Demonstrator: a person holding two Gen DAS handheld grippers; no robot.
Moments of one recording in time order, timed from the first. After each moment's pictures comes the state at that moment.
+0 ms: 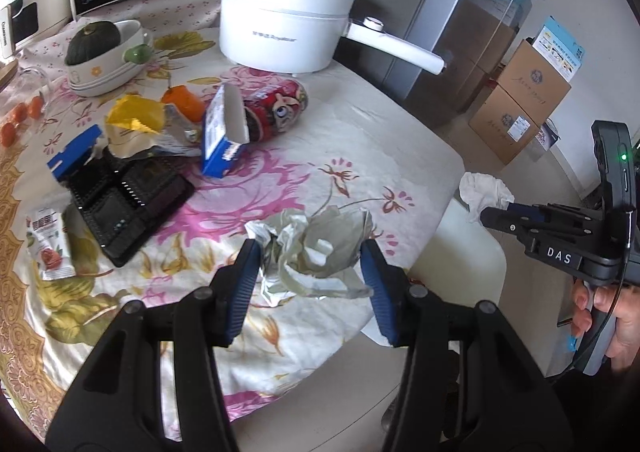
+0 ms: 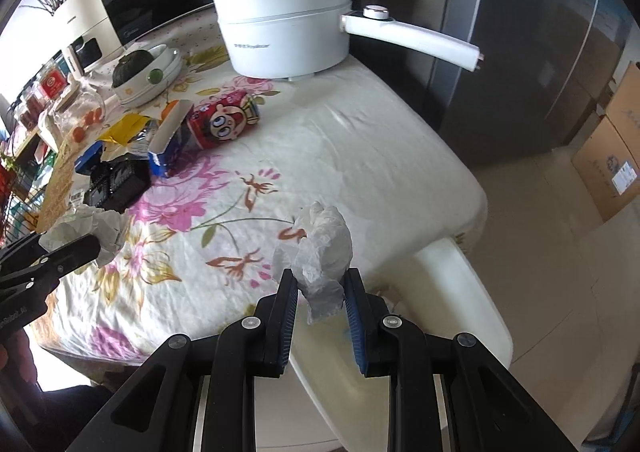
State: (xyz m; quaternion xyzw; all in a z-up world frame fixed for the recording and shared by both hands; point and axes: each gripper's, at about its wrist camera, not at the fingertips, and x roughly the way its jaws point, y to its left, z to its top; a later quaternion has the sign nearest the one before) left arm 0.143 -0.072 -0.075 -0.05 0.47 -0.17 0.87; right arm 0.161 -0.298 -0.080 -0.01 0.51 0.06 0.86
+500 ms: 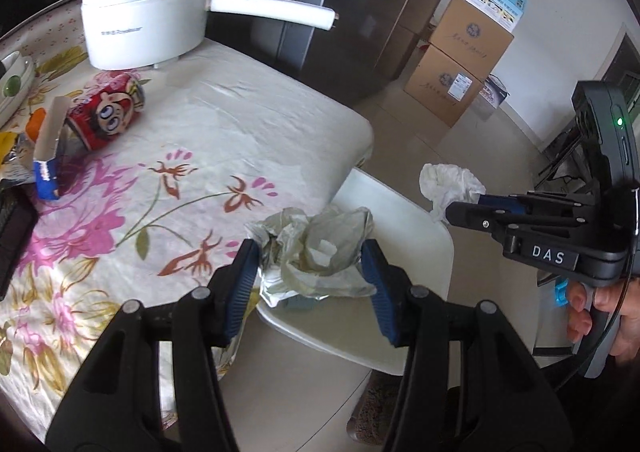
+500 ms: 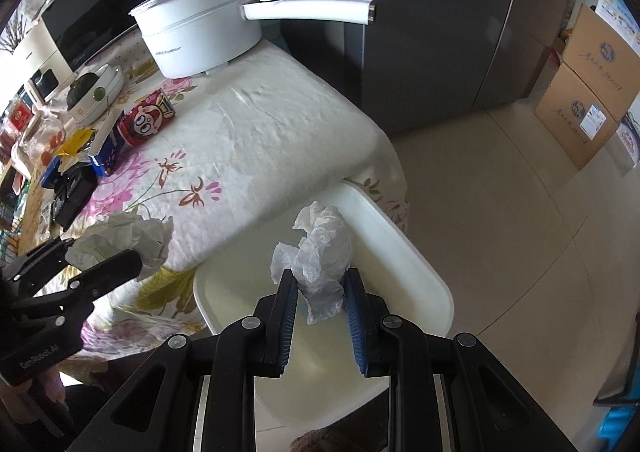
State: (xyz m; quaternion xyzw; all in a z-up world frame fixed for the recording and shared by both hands) left arm 0.142 -0.193 -0.098 -0.01 0.47 -0.28 0.84; right arm 0.132 -0.387 -0.093 0.03 0.53 0.00 0.85
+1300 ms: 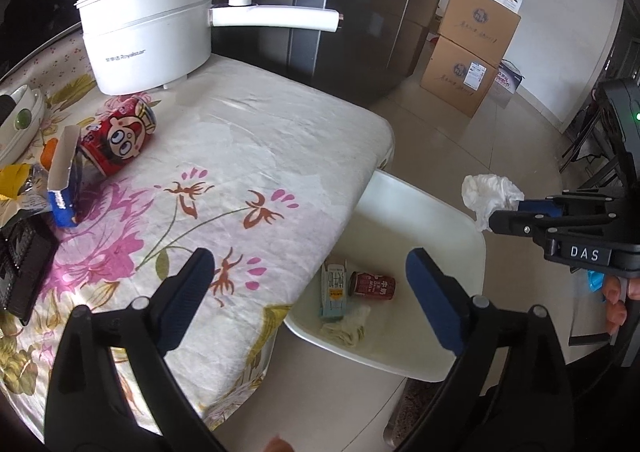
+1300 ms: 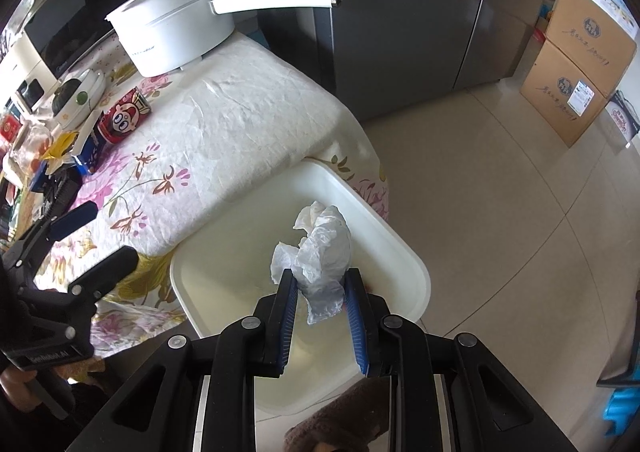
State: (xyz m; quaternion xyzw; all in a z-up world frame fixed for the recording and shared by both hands) left arm 0.144 -0.196 -0.096 0.04 0.45 -0.24 0.86; right arm 0.119 -0.407 -0.102 0.04 0.55 -0.01 0.84
